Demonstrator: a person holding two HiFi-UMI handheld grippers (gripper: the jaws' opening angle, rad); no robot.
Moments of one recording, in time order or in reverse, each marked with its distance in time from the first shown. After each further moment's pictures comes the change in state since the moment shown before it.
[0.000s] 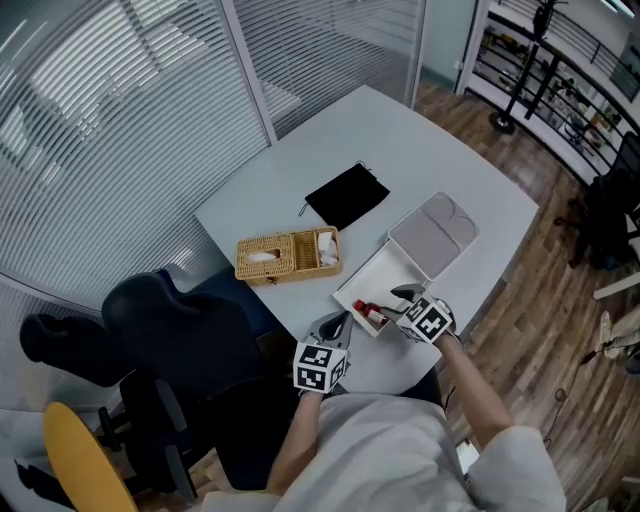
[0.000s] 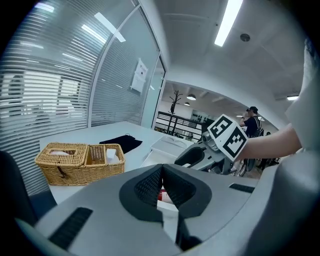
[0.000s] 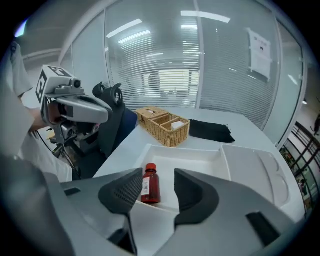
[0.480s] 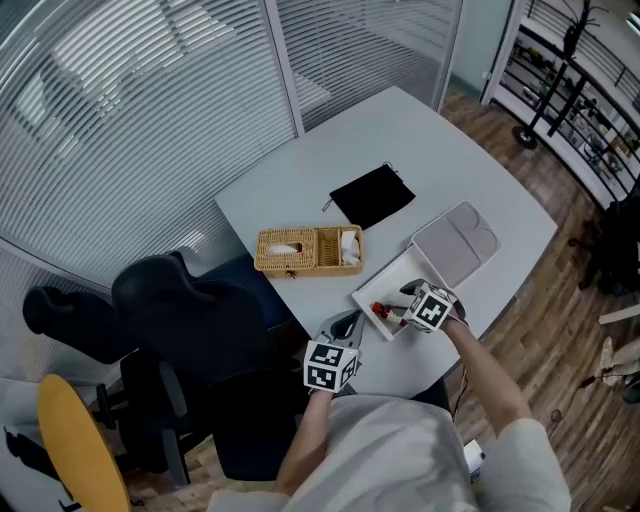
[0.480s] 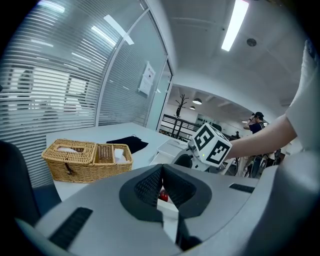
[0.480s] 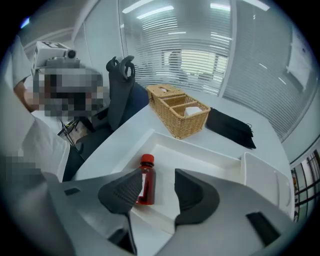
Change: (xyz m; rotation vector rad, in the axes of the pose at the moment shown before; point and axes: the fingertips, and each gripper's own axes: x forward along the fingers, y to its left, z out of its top) left arm -0.012 0.017 0.004 -0.061 -0.033 0.045; right arm 0.048 -0.002 -0.008 -0.212 0.220 0.135
